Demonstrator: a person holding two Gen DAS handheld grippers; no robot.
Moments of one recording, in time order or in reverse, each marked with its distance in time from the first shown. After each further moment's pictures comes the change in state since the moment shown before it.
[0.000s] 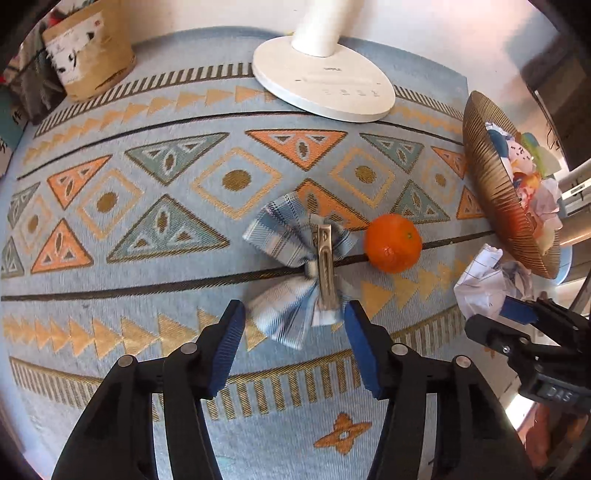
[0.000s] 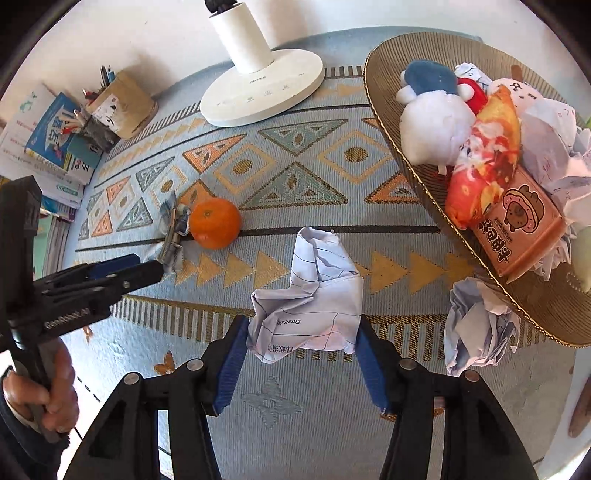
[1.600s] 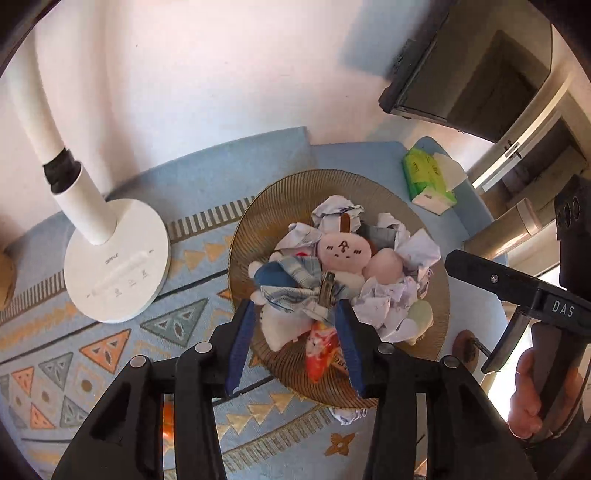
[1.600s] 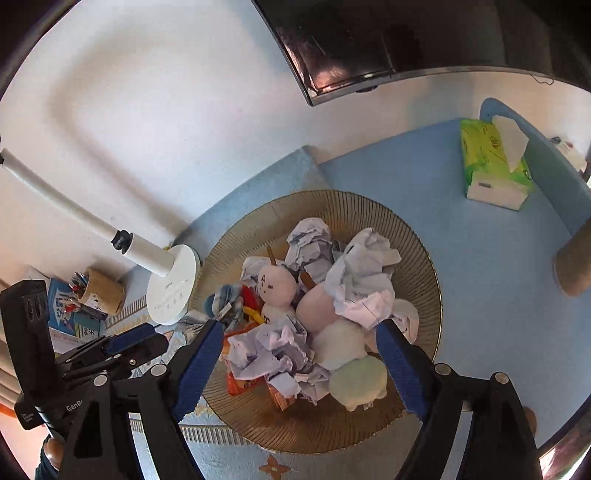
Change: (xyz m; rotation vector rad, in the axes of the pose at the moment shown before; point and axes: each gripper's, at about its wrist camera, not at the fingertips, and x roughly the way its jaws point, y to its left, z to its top) left arm -0.049 -0.202 0.111 0.283 -0.123 -0.150; right arm -0.154 -0.177 0.034 0.351 -0.318 0.018
